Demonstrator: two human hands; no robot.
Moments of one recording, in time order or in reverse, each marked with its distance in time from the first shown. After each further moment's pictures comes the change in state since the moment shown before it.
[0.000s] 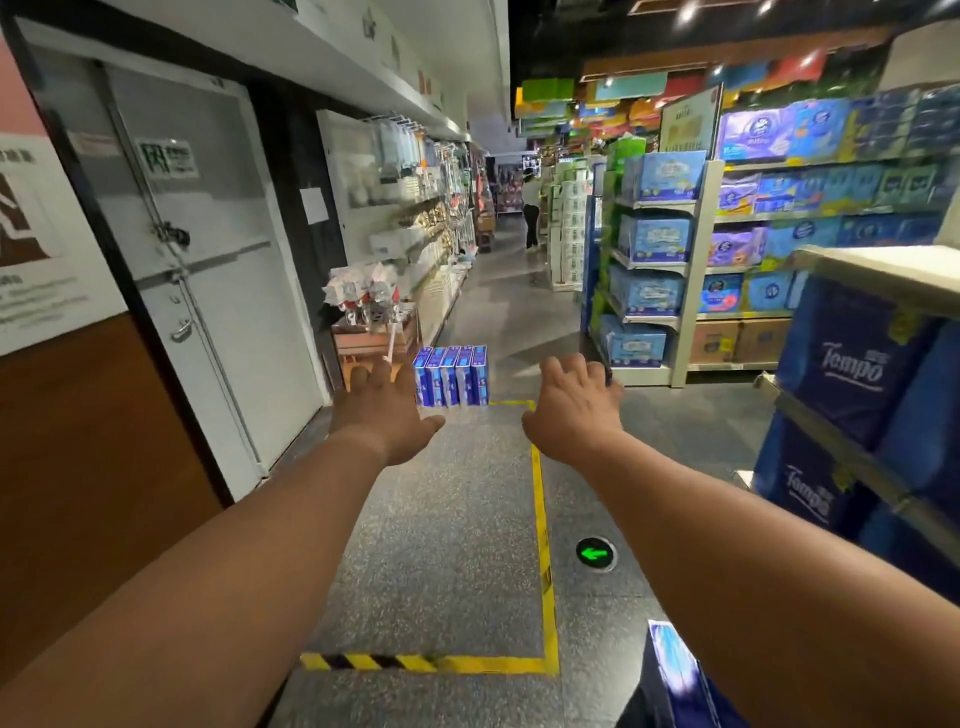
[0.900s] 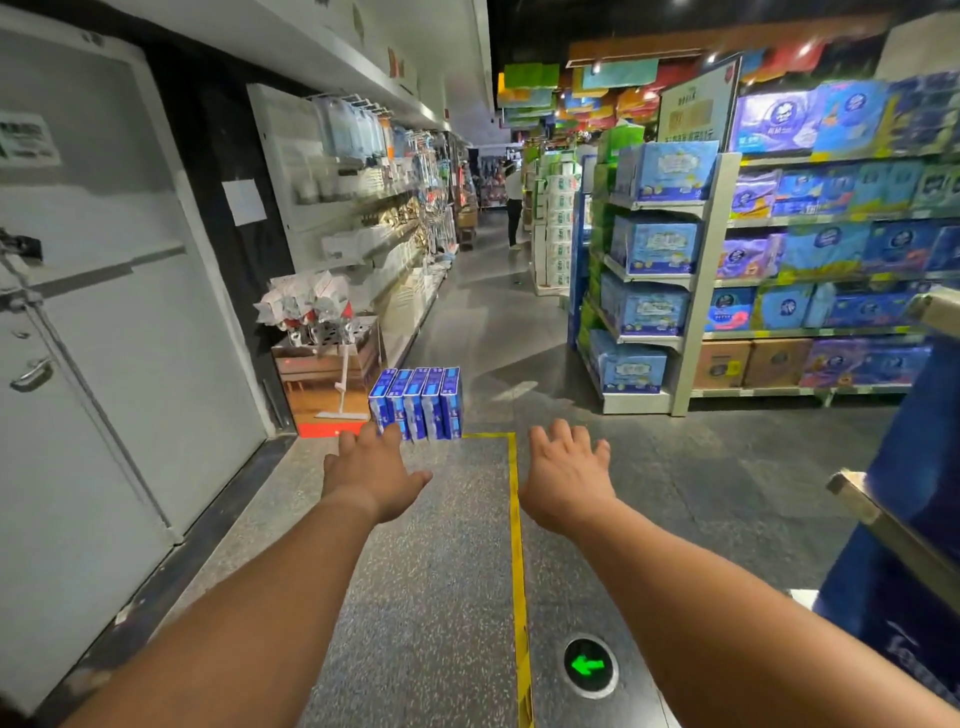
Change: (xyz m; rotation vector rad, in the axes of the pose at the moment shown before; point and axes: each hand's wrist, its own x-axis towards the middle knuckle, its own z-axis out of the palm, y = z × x) left_hand 0.409 0.112 0.174 -0.141 -0.147 -0.062; right_hand 0.388 0.147 0.190 -0.069 -0.185 -0.024
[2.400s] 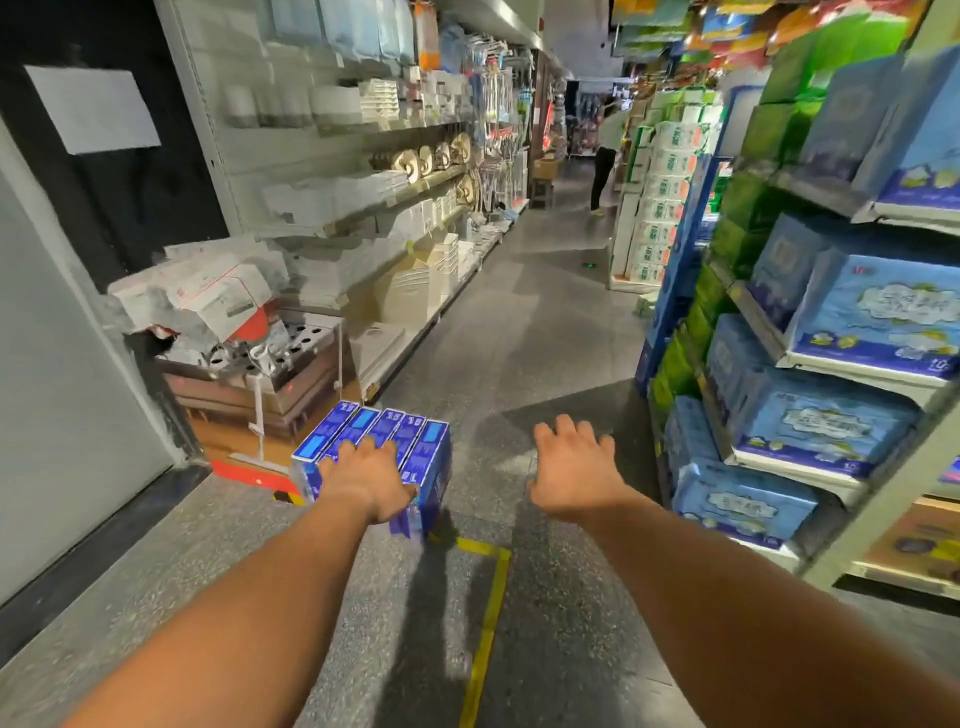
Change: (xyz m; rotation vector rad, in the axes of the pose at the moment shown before) left_hand 1.047 0.219 0.242 0.036 -0.272 -0.210; right_hand 1.081 0.275 0.190 -0.125 -0.151 -0.231
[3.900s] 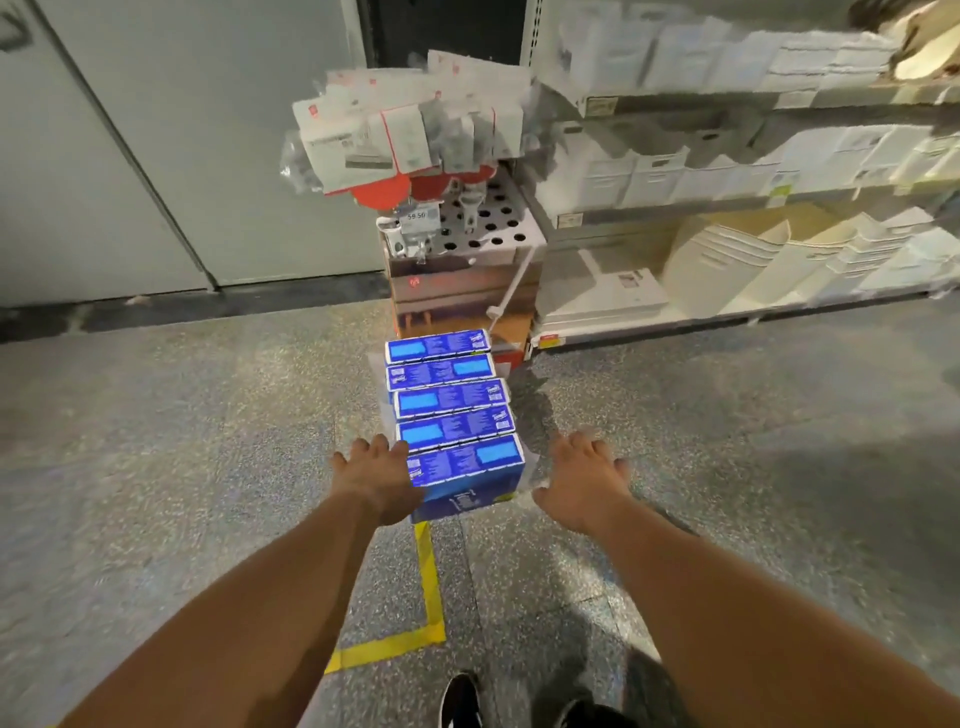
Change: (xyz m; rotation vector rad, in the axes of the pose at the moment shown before) left_hand 0.592 0.195 0.080 -0.322 -0.220 -0.956; right_hand 0.814 0.133 0.168 -0.132 -0.465 -0.909
